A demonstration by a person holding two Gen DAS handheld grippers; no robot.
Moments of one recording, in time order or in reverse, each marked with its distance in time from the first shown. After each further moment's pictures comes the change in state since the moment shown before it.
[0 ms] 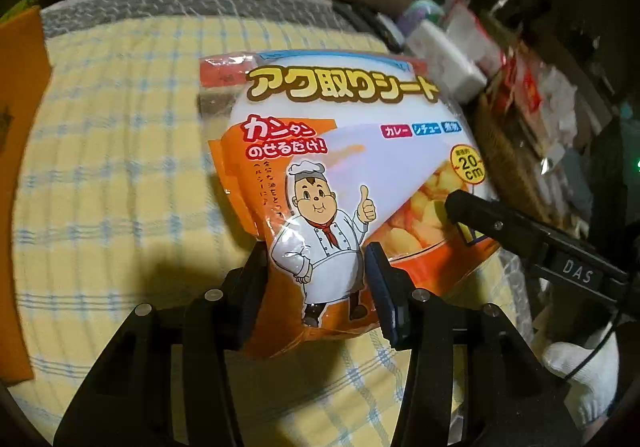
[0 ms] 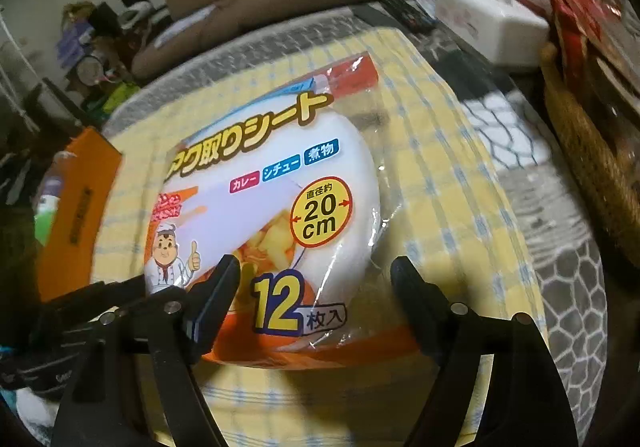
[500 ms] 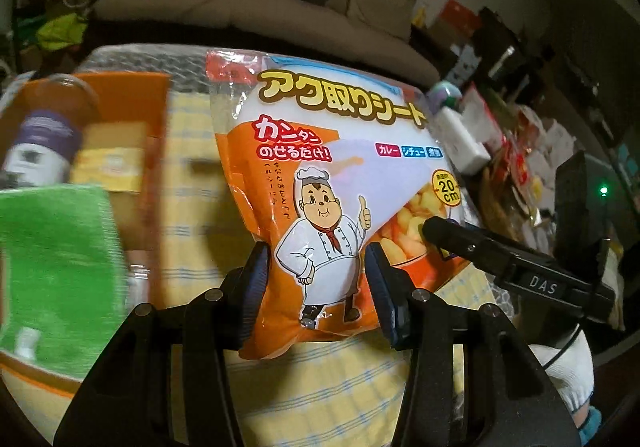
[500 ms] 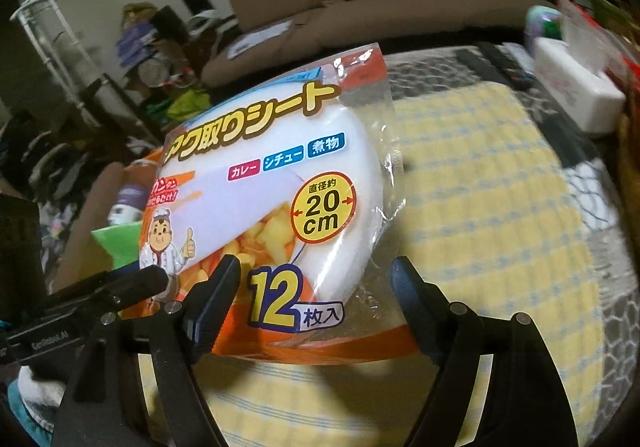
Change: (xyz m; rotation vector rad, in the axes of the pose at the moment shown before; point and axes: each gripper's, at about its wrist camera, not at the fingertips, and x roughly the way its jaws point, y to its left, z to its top) left arm -0.138 0.089 0.018 -0.061 -0.184 0.041; right arm 0.000 0.127 0.025 -0.109 -0.045 0.188
